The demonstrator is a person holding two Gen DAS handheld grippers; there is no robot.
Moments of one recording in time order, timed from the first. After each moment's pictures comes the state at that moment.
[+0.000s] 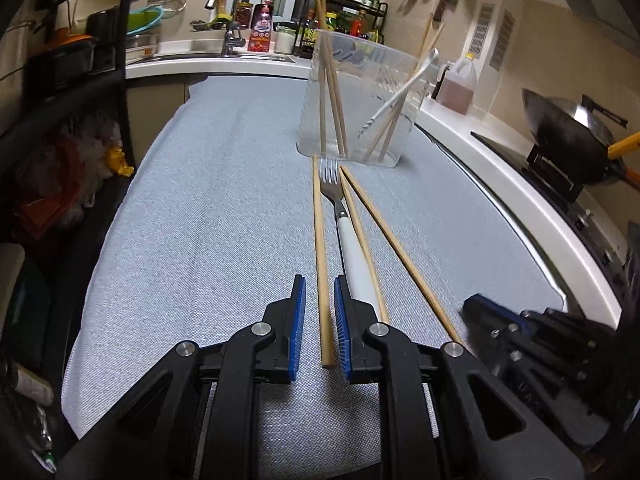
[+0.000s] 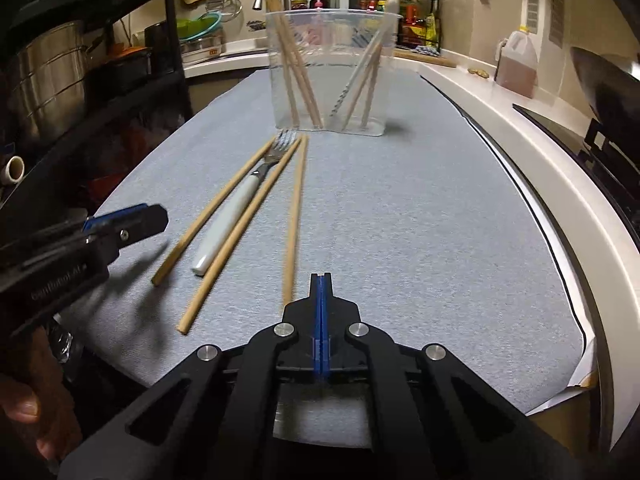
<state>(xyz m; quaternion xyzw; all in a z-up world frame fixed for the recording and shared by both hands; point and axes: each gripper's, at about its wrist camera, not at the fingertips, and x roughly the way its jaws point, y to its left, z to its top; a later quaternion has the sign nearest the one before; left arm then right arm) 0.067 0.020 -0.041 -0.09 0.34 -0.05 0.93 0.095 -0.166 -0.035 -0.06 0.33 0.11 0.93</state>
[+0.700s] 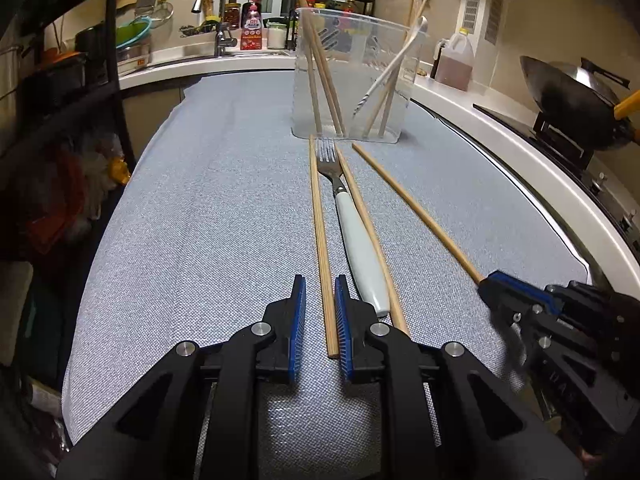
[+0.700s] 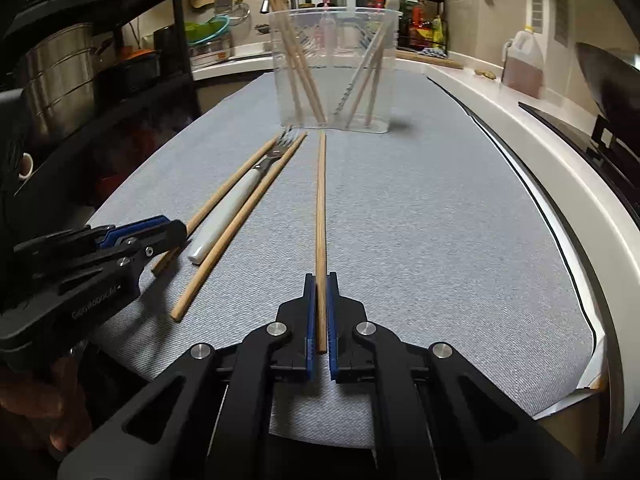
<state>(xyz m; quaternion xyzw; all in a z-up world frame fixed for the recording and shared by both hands) 0.071 0.001 -0.054 -0.04 0.35 -0.04 0.93 0.092 -0.170 -0.041 -0.06 0.32 0.12 0.94</state>
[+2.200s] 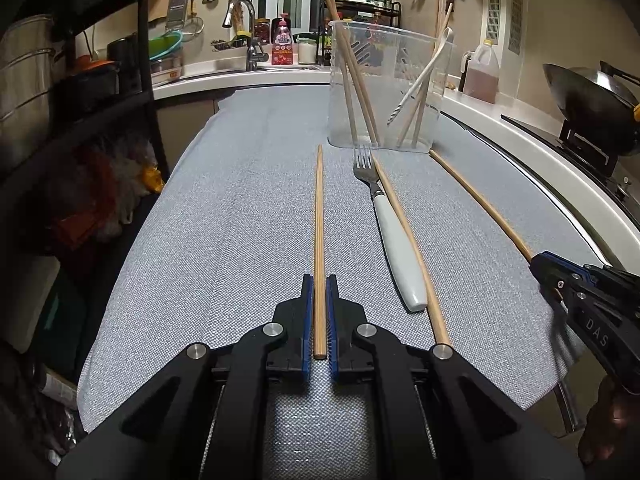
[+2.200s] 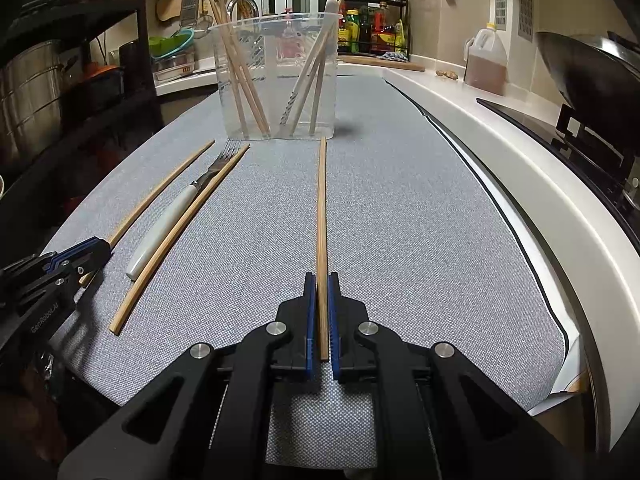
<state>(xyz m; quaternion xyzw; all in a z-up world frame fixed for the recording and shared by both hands) 0.060 0.010 -0.056 -0.03 0.32 0.02 0.95 0.103 -0.197 -0.043 -0.06 0.30 0.08 0.95</state>
